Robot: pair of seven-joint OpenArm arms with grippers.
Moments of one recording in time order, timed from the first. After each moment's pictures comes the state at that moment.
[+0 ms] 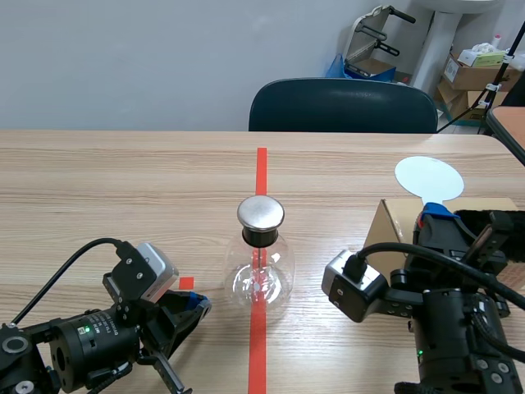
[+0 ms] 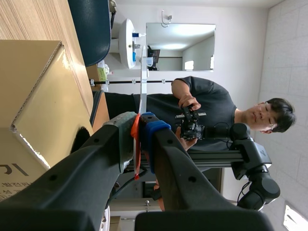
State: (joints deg) left arm 2.4 -34.3 45.7 72.8 -18.7 -11.7 -17.1; right arm -25.8 19.5 -25.7 90.9 -88.2 -33.8 -35.5
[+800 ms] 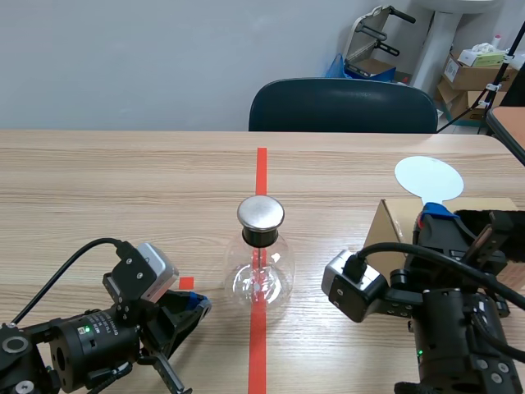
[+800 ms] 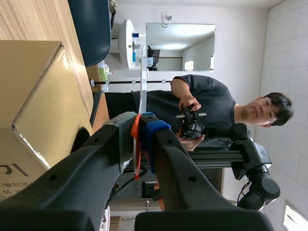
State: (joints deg) left arm 2.4 -34.3 45.7 72.8 -18.7 -11.7 -16.8; right arm -25.8 19.5 -25.7 90.9 -88.2 -33.8 -35.5
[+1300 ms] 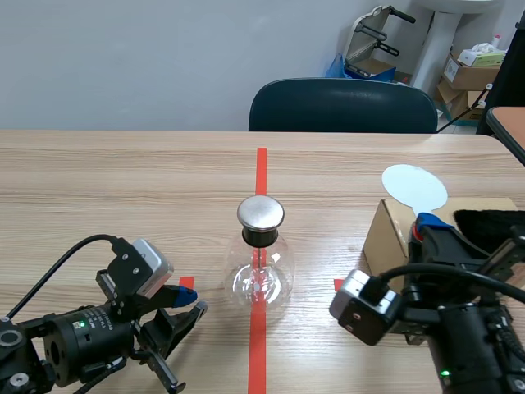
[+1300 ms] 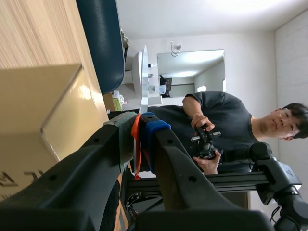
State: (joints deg) left arm 2.4 -34.9 44.3 72.8 -18.7 -12.0 -15.1; right arm -30.7 19.5 -17.9 91.0 -78.7 -38.5 -15.2
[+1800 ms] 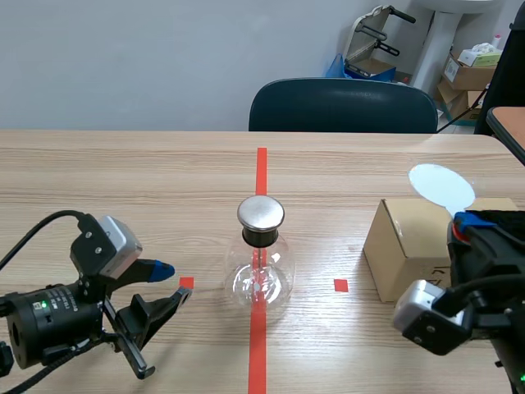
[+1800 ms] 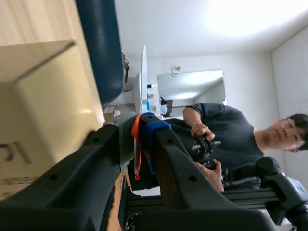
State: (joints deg) left arm 2.5 -43.2 44.3 80.0 -21.9 -12.0 -17.8; right arm -32.9 16.0 0.6 86.6 -67.8 -38.5 15.9
